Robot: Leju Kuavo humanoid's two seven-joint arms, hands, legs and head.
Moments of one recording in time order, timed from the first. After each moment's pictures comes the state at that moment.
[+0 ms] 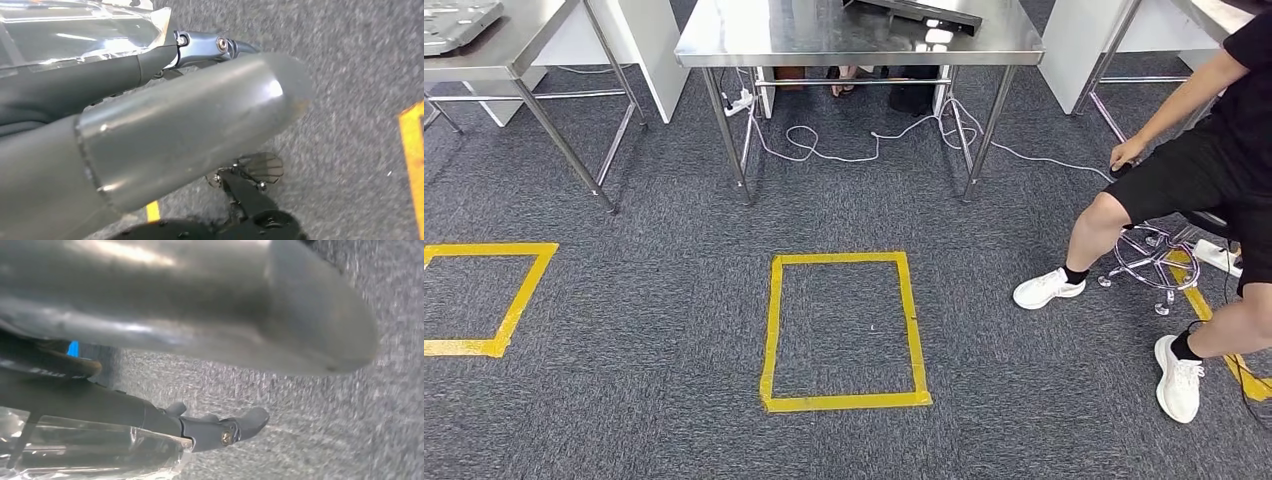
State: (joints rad) left arm -0.13 0.00 -1.52 -0.12 1.55 0.31 -0.54; right arm -0.06 0.02 -0.37 -0.20 0.49 -0.21 -0.01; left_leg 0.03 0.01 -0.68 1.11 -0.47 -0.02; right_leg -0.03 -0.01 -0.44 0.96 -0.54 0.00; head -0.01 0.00
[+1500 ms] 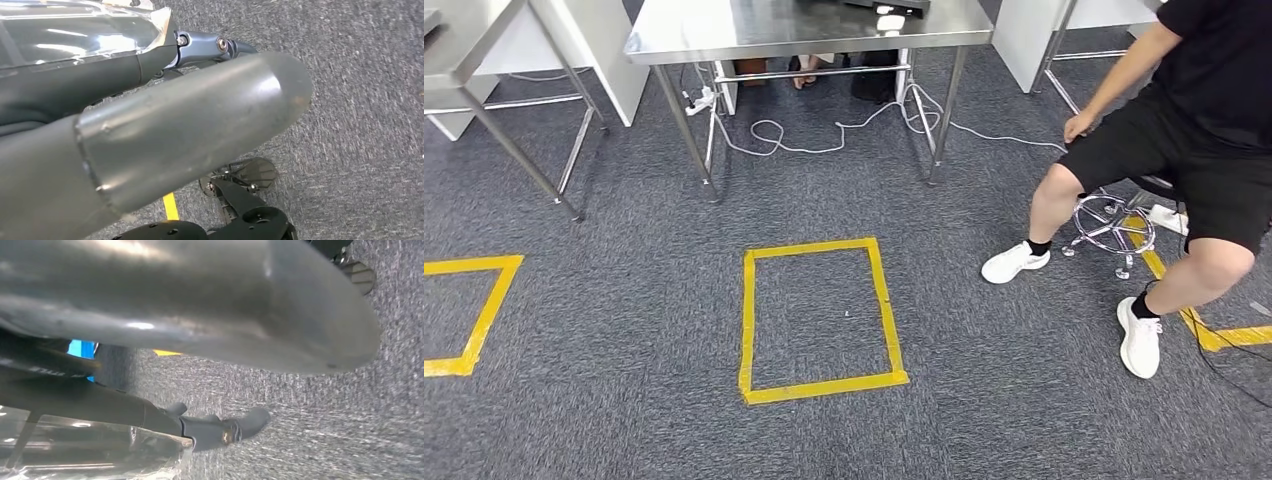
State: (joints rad) left arm -0.12 0.00 -1.54 -0.12 1.55 0.35 -0.51; right arm -0.05 0.03 -0.37 -0.20 0.50 -0.21 0.01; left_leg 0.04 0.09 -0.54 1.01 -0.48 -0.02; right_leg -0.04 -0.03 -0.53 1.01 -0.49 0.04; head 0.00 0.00
